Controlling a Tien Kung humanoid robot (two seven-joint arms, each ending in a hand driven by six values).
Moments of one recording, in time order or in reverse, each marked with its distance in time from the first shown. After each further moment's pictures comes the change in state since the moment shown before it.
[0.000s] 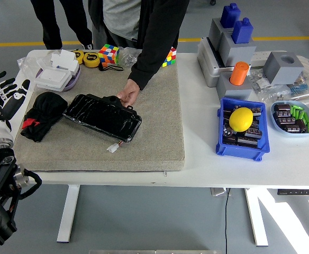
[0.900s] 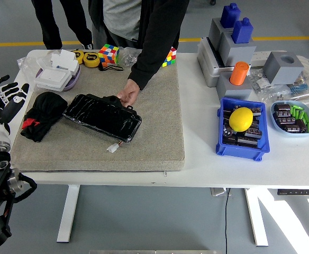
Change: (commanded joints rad) left arm 0.031 0.015 0.000 -0.060 0.032 -0.051 0.059; right arm 0.014 -0.008 0.061 -0.047 -0.052 0.000 0.001
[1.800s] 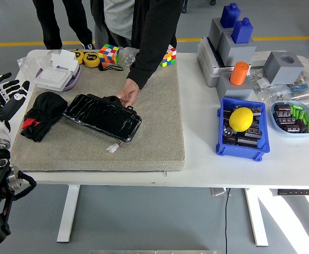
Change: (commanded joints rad) left arm -0.005 0.002 -0.012 -0.017 0.015 -0.006 0.021; right arm -0.010 0.015 0.032 0.002 -0.013 0.001 -0.003
